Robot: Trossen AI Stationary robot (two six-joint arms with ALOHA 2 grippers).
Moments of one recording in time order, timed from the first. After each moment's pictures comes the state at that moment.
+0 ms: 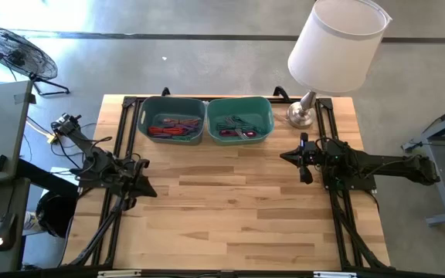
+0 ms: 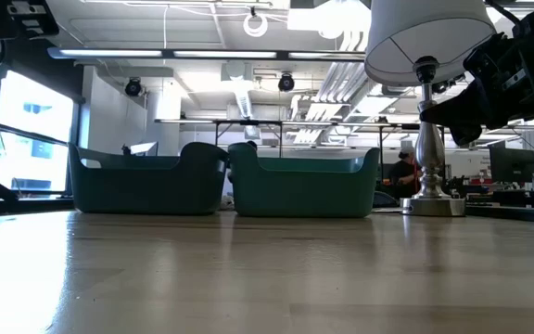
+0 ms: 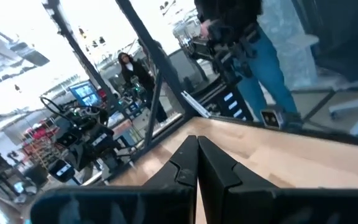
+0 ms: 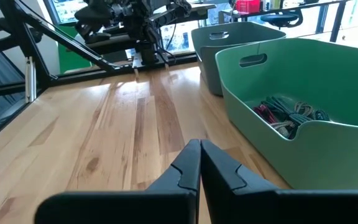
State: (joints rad) left arm -0.71 0.10 0.02 0.20 -0.25 0.56; right arm -0.18 0.27 0.01 0.12 -0.05 0.13
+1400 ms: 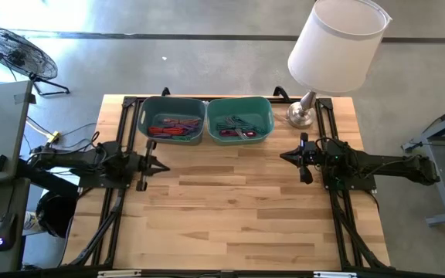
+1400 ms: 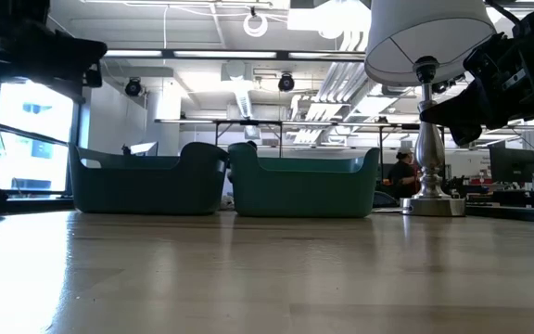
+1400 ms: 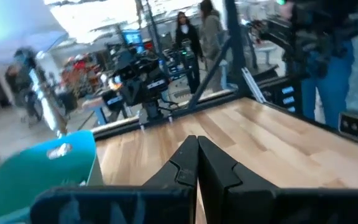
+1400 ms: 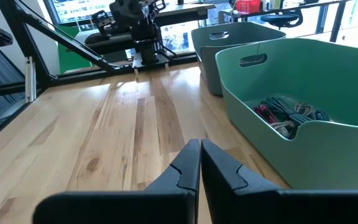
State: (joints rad) left arm -0.04 0.10 0.01 0.17 0.15 0.25; right arm -0.18 0.27 0.01 0.12 -0.05 0.13
